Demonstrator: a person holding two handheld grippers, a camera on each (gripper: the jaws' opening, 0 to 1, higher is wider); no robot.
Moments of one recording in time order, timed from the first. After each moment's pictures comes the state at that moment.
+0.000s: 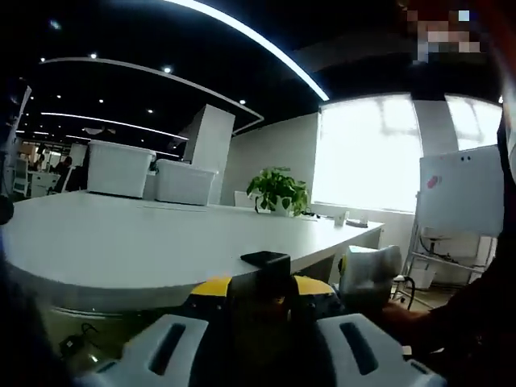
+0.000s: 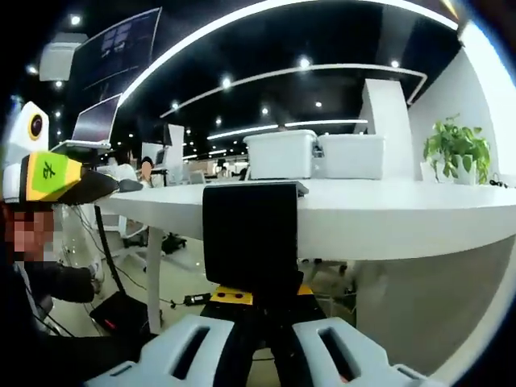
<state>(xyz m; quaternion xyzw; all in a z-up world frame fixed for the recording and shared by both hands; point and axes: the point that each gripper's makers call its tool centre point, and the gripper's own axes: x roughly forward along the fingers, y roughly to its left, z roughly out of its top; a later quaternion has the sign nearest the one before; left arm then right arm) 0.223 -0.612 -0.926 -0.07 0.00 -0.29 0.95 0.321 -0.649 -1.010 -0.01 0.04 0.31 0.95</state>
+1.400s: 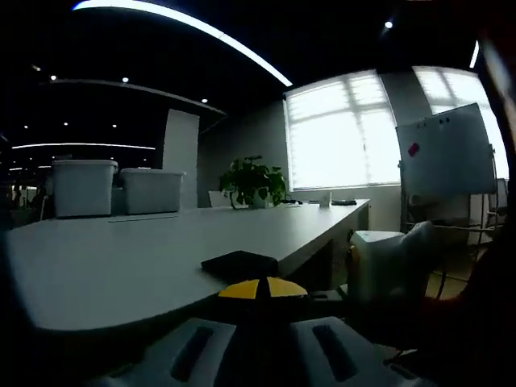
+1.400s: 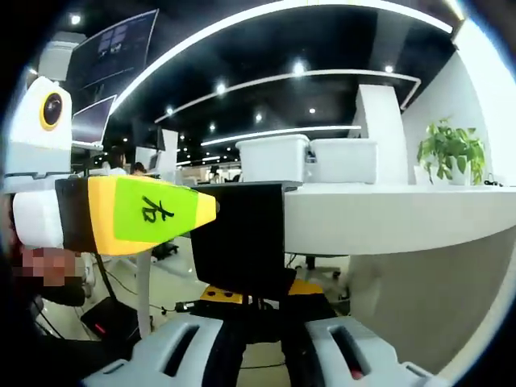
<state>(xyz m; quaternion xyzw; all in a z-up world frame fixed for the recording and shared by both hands) 0.281 -0.669 -0.951 0.00 -0.01 -0.34 0.94 0.337 -0.660 -1.013 -0.01 0.01 0.28 0.96</state>
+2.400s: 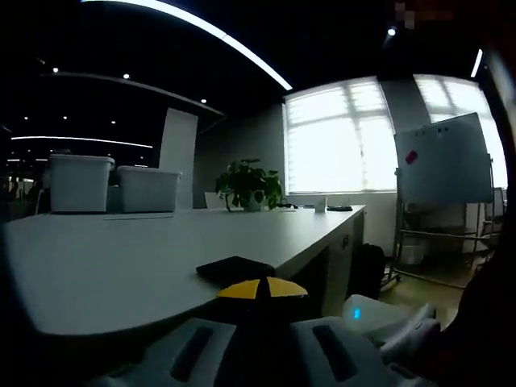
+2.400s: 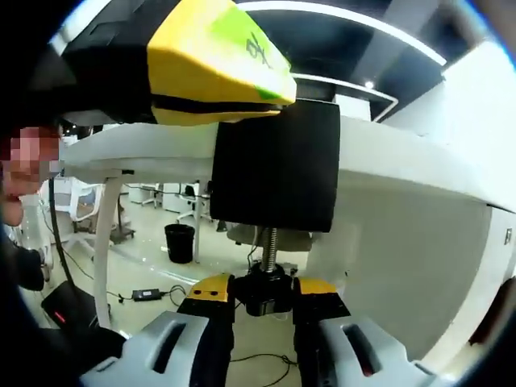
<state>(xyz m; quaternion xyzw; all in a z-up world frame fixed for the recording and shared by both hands) 0.281 -0.675 -0.946 -0.01 -0.02 -0.35 0.93 0.343 -0.655 -1.053 -0.06 0.02 0.18 0.98</state>
